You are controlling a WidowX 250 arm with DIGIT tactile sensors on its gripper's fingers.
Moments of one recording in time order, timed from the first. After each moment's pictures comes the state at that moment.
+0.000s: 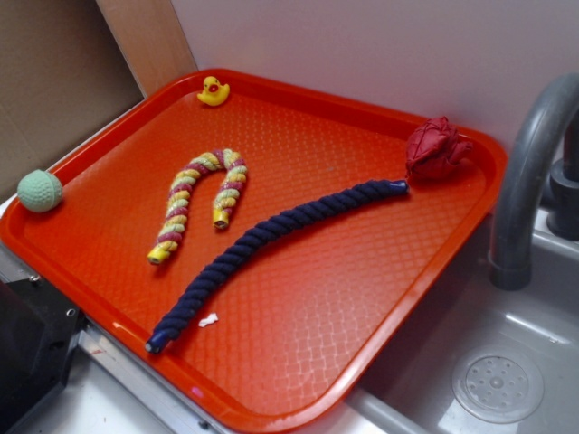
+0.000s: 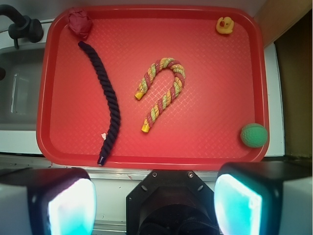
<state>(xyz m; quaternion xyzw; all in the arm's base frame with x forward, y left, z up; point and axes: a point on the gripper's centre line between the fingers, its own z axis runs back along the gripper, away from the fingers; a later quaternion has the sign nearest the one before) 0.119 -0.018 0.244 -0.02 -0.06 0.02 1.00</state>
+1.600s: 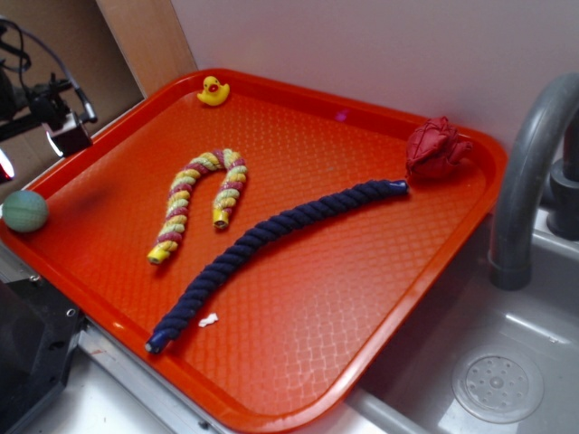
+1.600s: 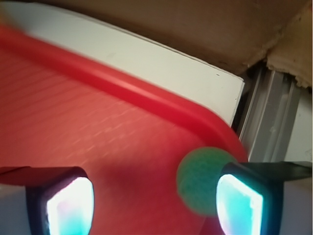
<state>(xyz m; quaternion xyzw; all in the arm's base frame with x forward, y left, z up) 0.145 0.117 0.085 0.06 -0.08 0.55 0.83</state>
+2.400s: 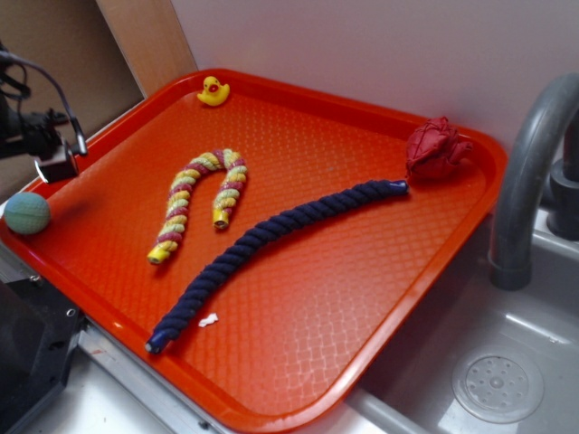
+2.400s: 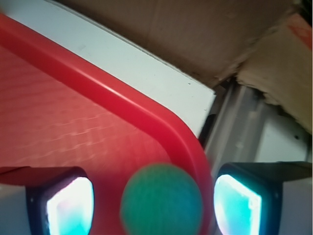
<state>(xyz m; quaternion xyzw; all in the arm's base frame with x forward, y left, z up) 0.125 0.138 0.049 0.15 -0.06 0.52 0.84</state>
